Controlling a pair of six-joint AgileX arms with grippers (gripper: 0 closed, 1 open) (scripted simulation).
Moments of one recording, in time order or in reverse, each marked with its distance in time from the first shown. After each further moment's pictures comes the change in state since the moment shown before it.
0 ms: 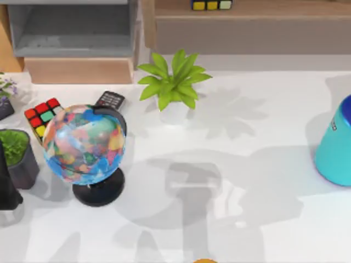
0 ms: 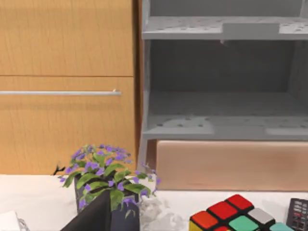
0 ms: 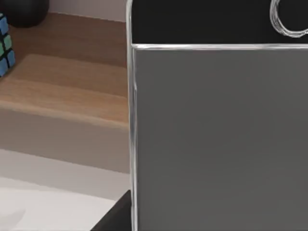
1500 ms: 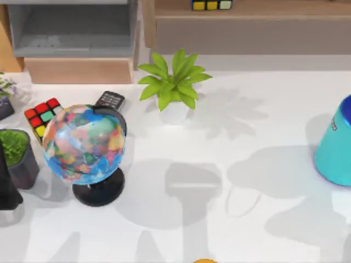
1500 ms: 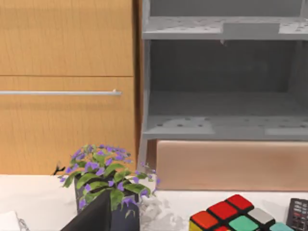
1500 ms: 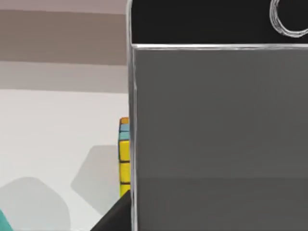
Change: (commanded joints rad) left arm 0.000 0.000 0.000 0.000 0.000 0.000; right arm -0.235 0.075 -0.262 0.148 -0.012 -0.090
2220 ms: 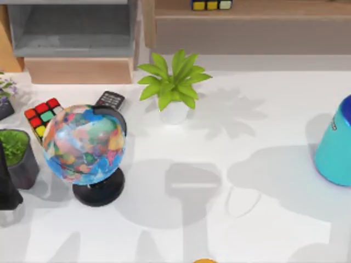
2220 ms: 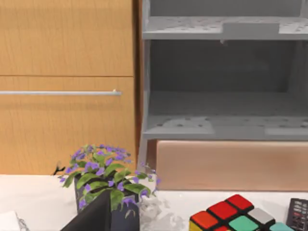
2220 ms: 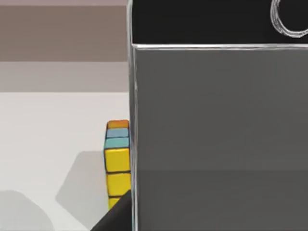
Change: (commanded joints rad) left arm 0.000 0.000 0.000 0.000 0.000 0.000; right arm 0.049 0.161 0.015 0.142 0.066 0.054
